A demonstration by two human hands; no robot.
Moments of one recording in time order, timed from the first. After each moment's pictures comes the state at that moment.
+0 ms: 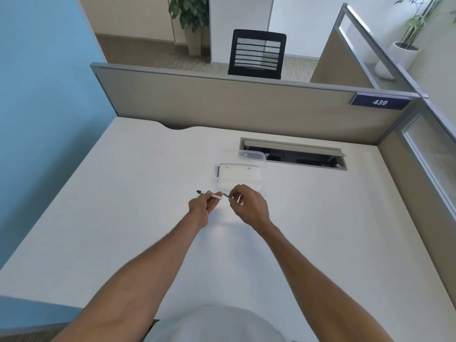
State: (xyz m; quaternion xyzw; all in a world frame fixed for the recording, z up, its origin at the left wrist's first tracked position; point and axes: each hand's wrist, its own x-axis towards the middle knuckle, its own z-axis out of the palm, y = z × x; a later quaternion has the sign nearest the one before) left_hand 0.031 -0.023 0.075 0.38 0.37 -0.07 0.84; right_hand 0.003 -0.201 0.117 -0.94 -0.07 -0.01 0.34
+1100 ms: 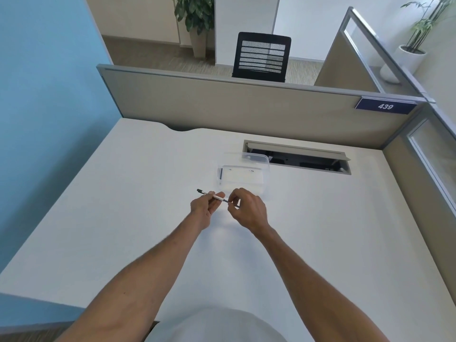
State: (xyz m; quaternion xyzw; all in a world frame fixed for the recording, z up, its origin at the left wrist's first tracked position) left_hand 0.030 -0.022 0.085 0.37 0.37 -0.08 0.85; right_hand 0.007 -0.191 0.106 -0.95 -0.10 -0.03 0.30
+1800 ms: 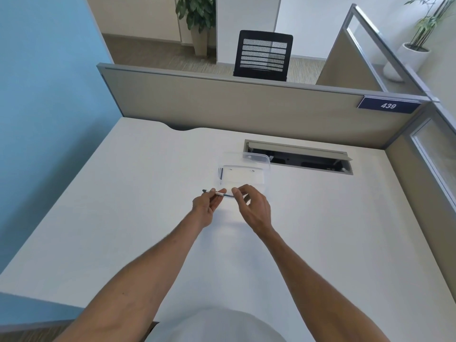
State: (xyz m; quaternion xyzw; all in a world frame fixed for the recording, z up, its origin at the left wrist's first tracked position) left_hand 0.036 -0.025 0.089 0.35 0.36 -0.08 0.86; right_hand 0.002 -0.196 0.122 -0.91 0.00 -0.06 0.42
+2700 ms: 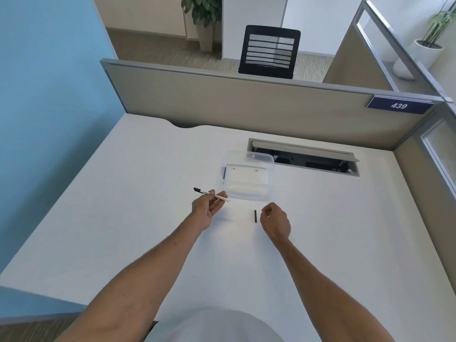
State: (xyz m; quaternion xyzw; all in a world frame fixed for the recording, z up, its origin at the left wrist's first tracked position) left_hand 0.035 -0.017 0.078 0.37 0.37 -0.09 0.85; right_hand 0.007 -0.250 0.057 -0.91 0.21 0.08 0.34
